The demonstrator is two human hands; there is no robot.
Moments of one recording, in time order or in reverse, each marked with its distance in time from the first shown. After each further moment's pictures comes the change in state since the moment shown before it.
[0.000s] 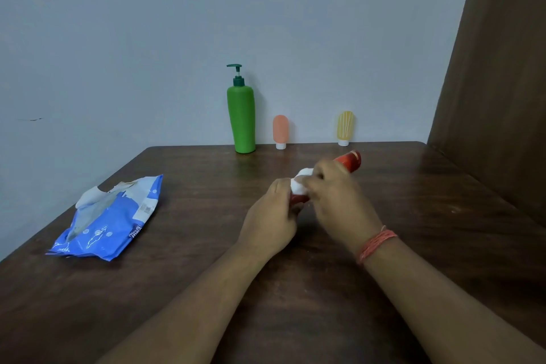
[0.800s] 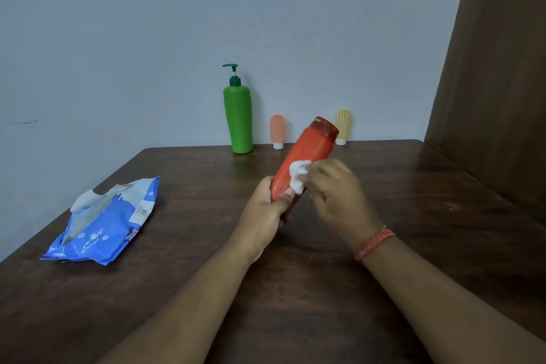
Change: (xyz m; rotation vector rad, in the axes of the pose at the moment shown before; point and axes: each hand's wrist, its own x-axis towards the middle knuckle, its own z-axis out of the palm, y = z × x) left_hand 0.000 0.000 -0.006 -0.771 -0.055 -0.319; right_hand 0.001 0.012 0.008 0.160 0.238 -0.076
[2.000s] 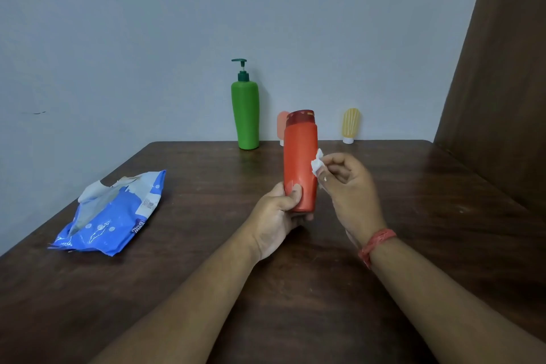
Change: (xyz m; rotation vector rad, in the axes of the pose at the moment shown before) left_hand -0.002 0.000 0.001 -0.493 -0.205 -0.175; right_hand 0.005 -0.016 0.005 0.882 0.129 0.778
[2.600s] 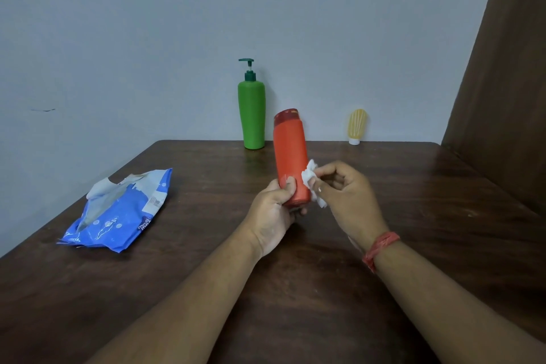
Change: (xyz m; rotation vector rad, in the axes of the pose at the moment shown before) left_hand 0.002 0.004 -0.003 -0.079 0.102 0.050; right_hand -0.006 0.000 0.005 -0.036 -0.157 0.006
